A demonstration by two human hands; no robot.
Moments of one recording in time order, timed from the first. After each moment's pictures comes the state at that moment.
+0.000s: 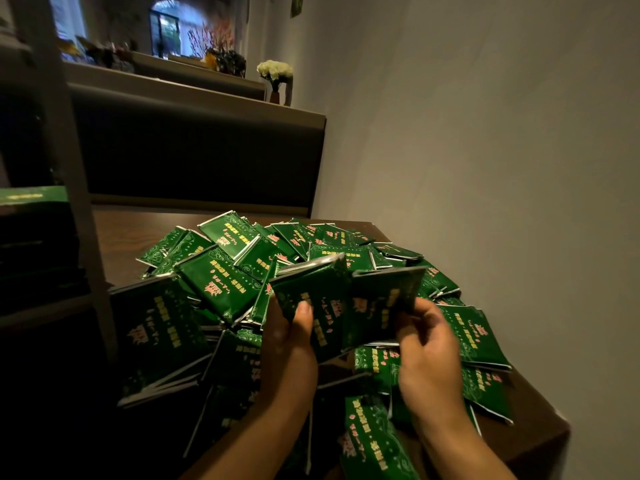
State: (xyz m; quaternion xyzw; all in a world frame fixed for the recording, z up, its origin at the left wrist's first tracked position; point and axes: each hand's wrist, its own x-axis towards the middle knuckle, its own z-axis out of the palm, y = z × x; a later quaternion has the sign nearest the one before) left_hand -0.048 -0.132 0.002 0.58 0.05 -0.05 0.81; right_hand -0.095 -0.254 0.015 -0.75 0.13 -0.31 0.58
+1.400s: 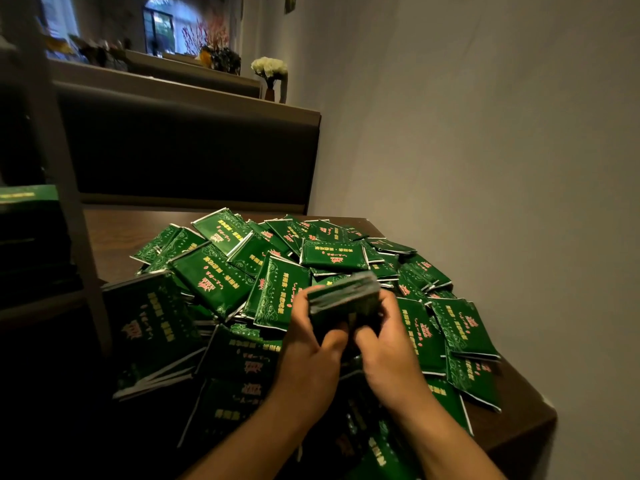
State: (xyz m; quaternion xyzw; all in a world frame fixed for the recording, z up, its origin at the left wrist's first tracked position) left_hand -0.063 -0.135 0.001 0.66 -0.15 -0.05 0.73; right_hand -0.087 -0.248 0.007 -0.80 0.09 -0.16 0.57
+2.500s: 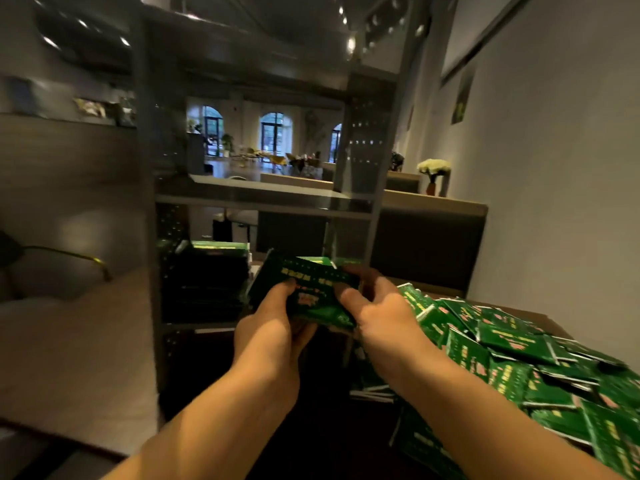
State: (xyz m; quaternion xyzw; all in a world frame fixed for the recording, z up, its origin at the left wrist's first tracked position) left_hand -0.139 0.097 0.128 0.39 0.19 0.15 0.89; right_hand -0.082 -0.011 0.113 -0.71 -0.13 -0.02 0.69
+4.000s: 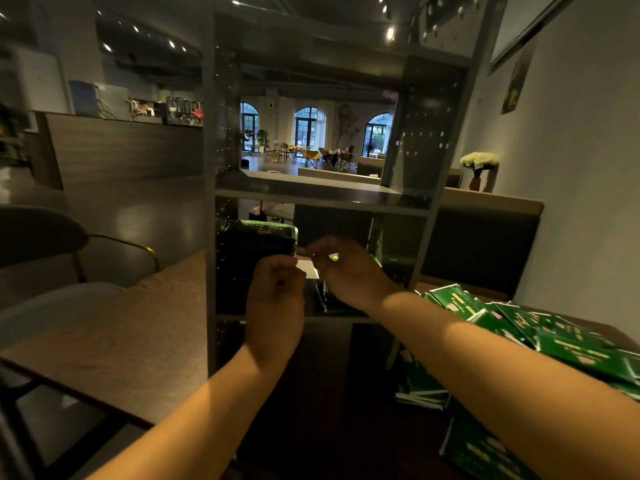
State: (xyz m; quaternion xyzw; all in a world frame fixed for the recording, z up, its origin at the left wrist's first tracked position) left_hand -0.111 0.168 0.091 0.67 0.08 0.36 0.65; right_hand -0.037 0.076 0.139 -0.87 -0.32 -0.04 0.38
